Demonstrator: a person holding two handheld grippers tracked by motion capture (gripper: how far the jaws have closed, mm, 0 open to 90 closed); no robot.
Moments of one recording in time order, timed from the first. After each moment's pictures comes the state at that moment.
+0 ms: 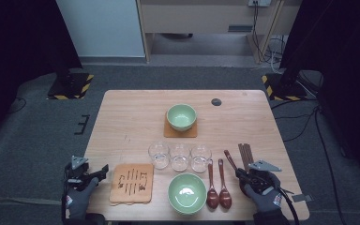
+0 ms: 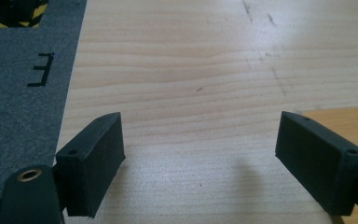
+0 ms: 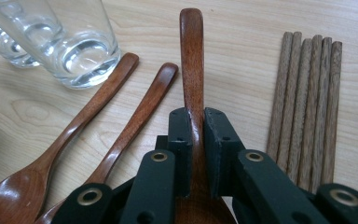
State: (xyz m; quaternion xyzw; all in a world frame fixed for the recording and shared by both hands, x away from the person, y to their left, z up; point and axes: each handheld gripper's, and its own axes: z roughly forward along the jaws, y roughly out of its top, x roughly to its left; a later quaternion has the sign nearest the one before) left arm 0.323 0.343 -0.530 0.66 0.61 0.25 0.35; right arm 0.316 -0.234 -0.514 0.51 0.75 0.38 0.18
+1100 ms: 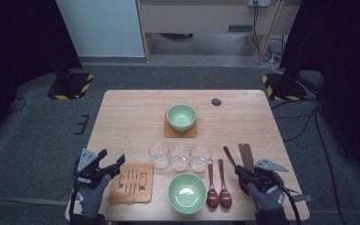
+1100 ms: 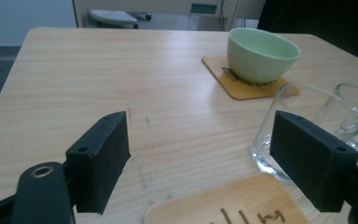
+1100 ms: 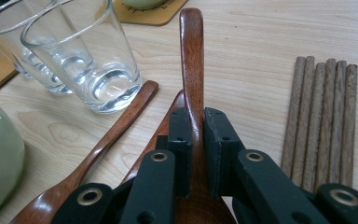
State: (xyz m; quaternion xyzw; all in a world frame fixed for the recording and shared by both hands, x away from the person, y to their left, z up) left arm 0.316 0.278 -0.470 0.66 0.50 0.27 0.49; right arm 0.318 -0.243 -0.510 0.50 0.73 0.45 0.16
